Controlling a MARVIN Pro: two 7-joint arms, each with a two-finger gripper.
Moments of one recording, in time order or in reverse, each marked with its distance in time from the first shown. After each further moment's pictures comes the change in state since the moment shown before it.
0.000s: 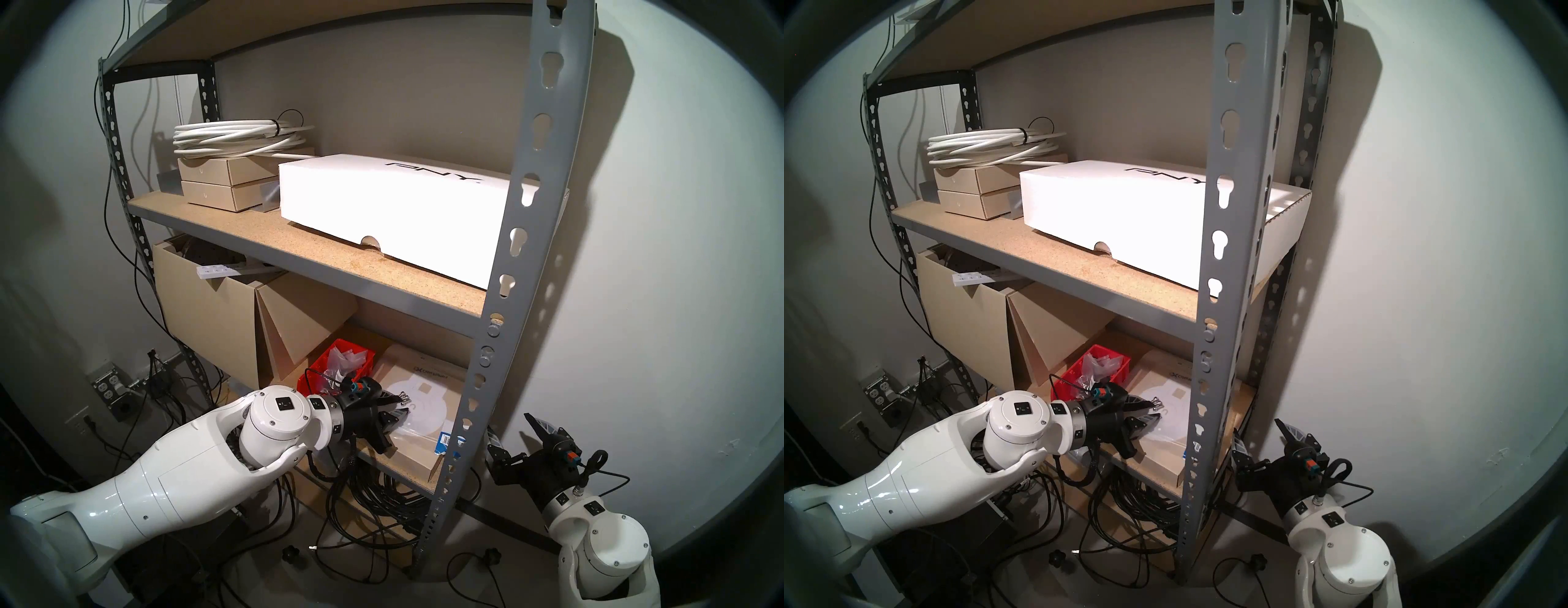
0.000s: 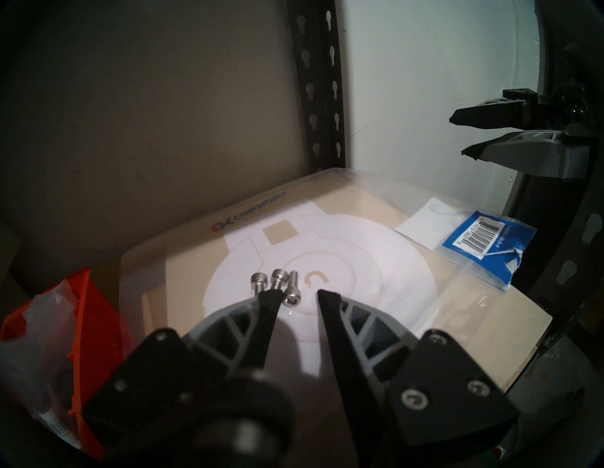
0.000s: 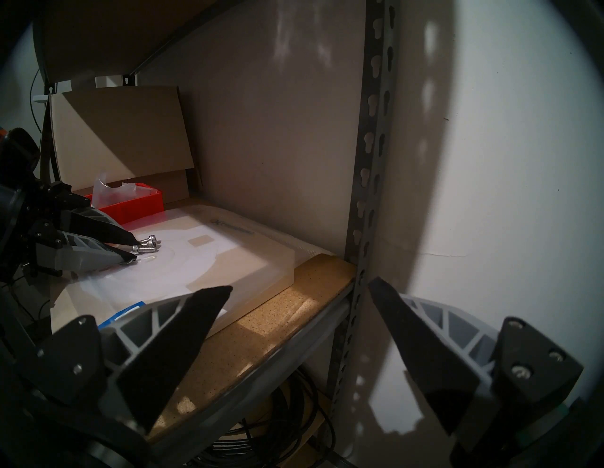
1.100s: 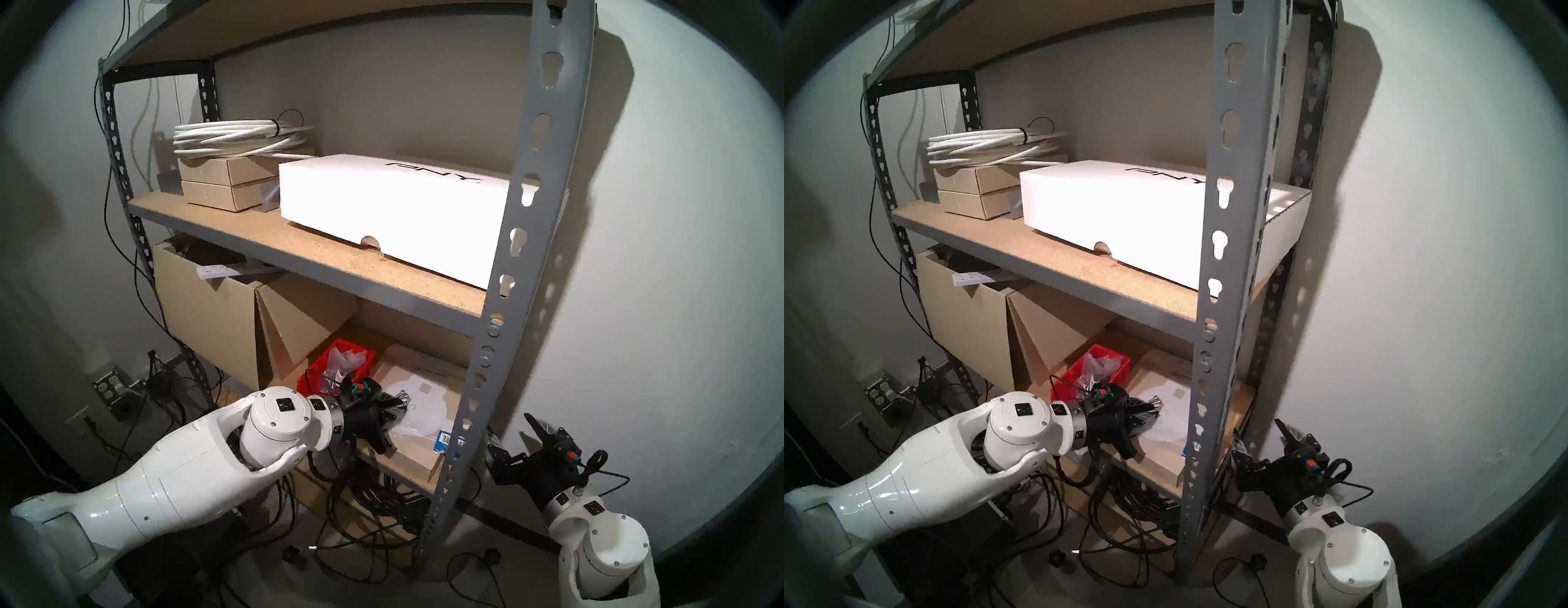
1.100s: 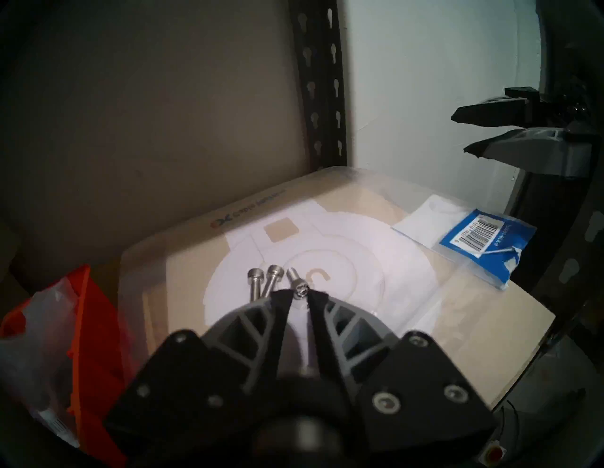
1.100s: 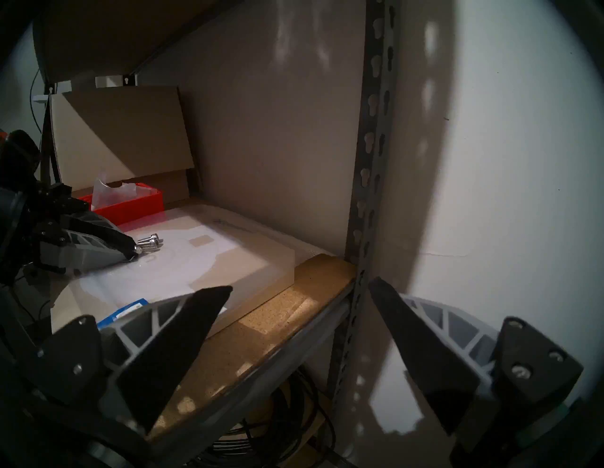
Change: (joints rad) left arm 0.009 0.013 -0.006 -0.013 -0.007 -0.001 0.009; right arm 0.001 -0.003 0.001 0.000 -0.002 0.000 0.003
